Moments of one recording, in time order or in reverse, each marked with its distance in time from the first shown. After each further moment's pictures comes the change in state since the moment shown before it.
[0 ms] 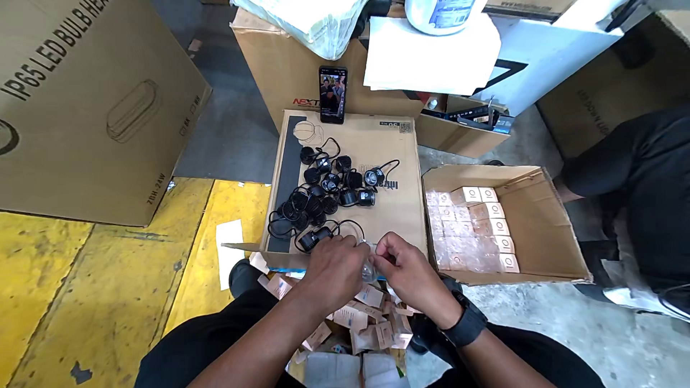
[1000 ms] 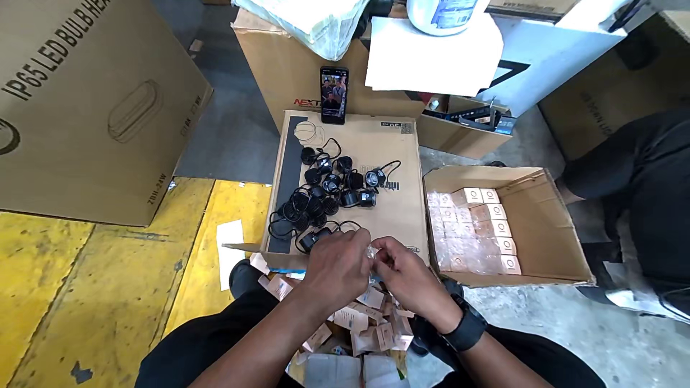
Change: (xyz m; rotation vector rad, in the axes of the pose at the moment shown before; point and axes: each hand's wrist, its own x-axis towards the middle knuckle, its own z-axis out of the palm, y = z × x) left_hand -0.002 0.006 -0.009 -0.166 0.188 -0.089; right_hand 0.000 0.002 0.004 0.005 -0.058 0.062
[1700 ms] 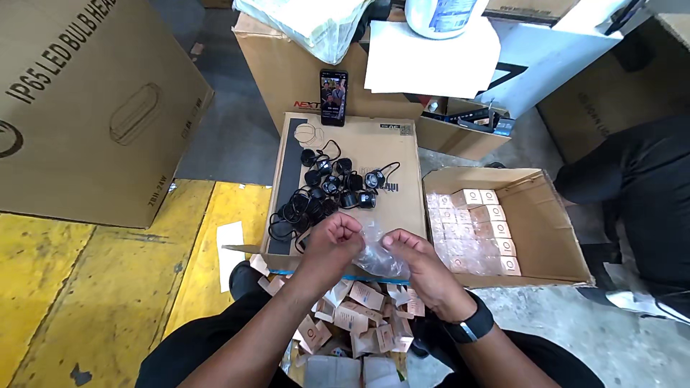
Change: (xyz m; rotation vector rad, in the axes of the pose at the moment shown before) left_hand 0.009 -0.010 -0.011 -1.156 0.152 -0.268; right_hand 0.004 -0.003 -0.012 0.821 0.087 -0.050
